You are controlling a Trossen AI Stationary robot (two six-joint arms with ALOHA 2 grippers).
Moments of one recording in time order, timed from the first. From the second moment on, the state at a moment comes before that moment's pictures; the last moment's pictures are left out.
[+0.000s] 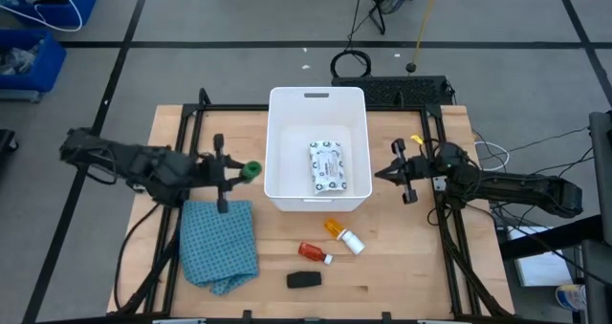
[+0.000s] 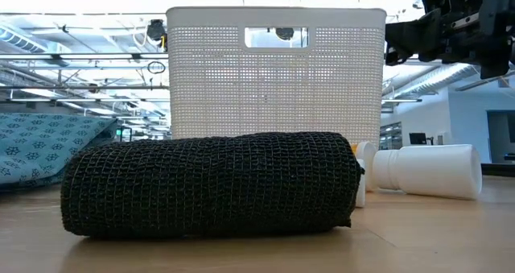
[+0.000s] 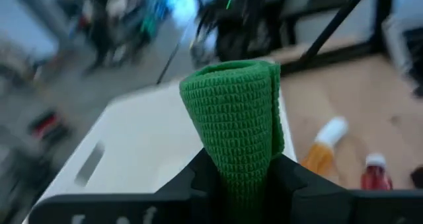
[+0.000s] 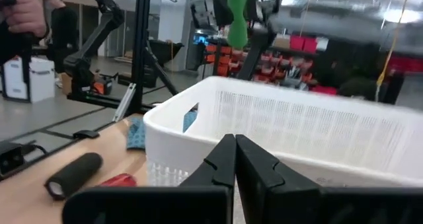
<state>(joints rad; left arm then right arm) -0.31 0.90 0.96 -0.34 -0.46 0.20 -0.39 0.60 0.08 0.68 -0.57 -0.08</state>
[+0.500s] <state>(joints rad) 0.00 0.66 0.27 0.50 -0.22 0.23 -0.41 0.60 0.08 0.72 -0.57 -0.23</state>
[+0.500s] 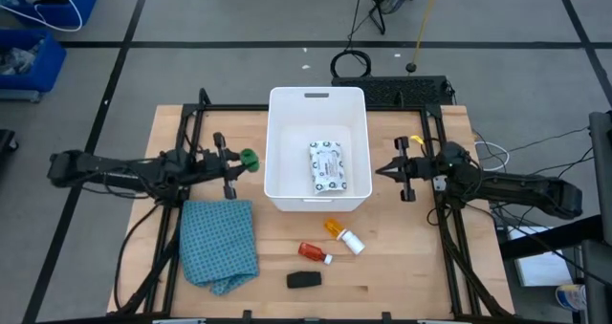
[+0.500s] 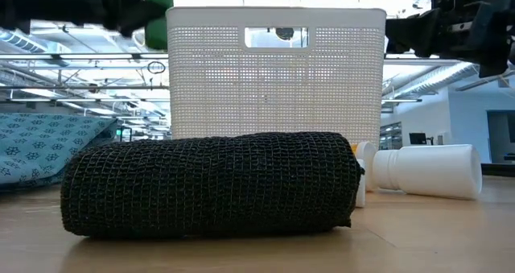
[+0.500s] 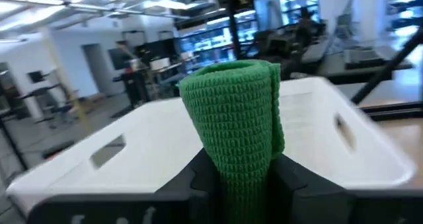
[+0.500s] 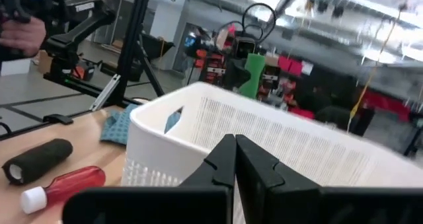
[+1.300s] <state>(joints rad) 0.18 1.18 1.03 0.02 -0.33 0.29 -0.45 0.60 0.08 0.69 -0.57 -0.23</state>
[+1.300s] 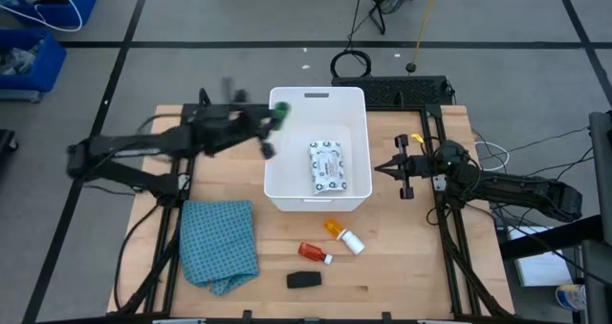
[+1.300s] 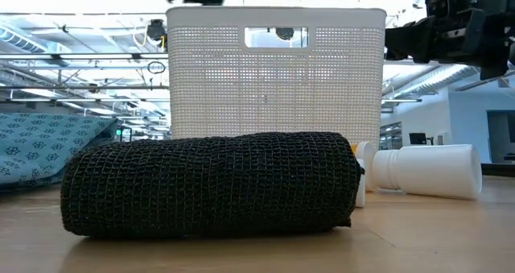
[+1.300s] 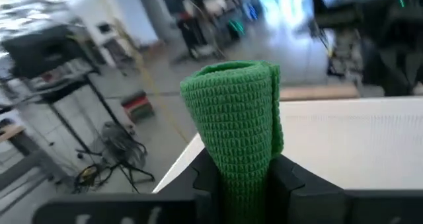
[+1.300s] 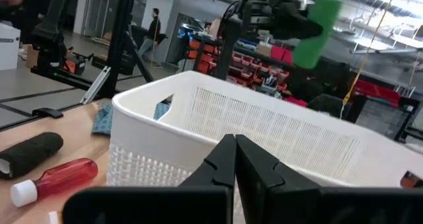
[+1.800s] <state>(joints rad) 0.30 1.85 1.53 -0.41 -0.07 0.19 -0.45 0.60 0.08 0.68 -0.57 -0.22</state>
